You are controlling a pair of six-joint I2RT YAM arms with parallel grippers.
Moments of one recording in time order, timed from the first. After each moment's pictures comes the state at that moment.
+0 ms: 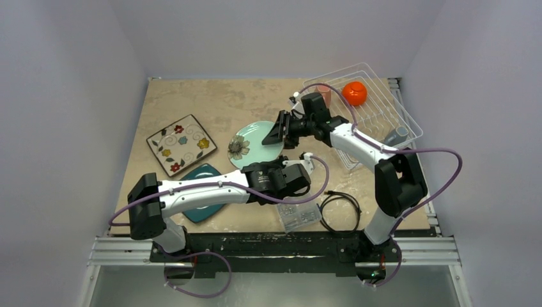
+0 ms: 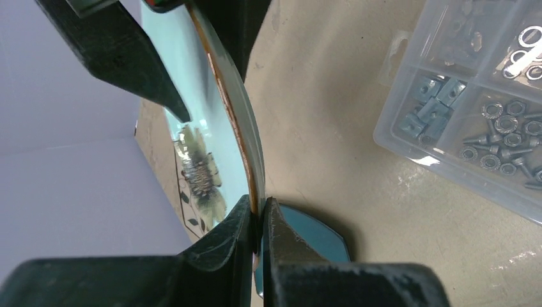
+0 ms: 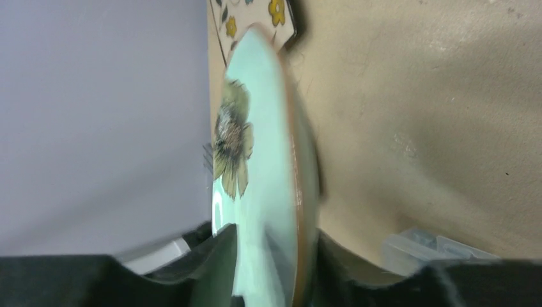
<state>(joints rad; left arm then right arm) -1.25 1.59 1.33 -0.83 -0.87 0.11 0.50 1.71 1.27 -0.23 -0.69 0.87</state>
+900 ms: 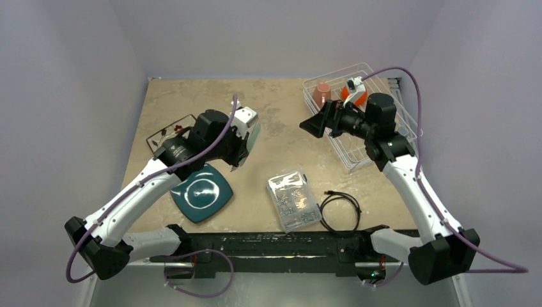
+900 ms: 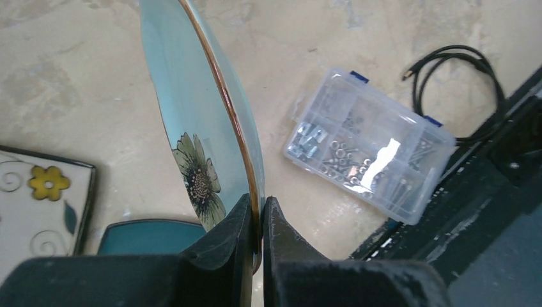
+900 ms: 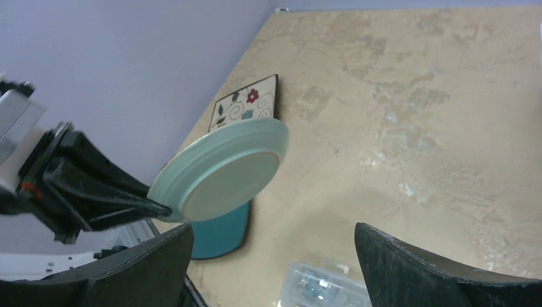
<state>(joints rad) -0.73 1.16 1.25 -0.76 -0.01 -0.05 0.26 1.18 1.12 -0.27 -0.59 0.47</state>
